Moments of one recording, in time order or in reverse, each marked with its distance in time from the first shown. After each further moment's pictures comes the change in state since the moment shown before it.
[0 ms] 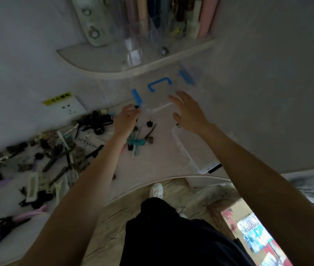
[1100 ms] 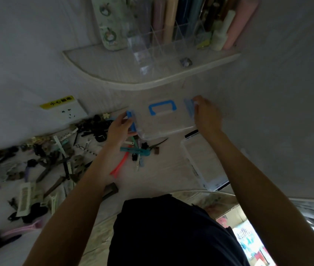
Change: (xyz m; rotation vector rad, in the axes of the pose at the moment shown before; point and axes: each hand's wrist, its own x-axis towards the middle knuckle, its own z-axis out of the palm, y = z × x) left_hand 0.023 -0.014 -0.033 -0.262 -0.029 -0.171; right_hand 0.030 0.002 -0.006 -0.022 0.350 0.232
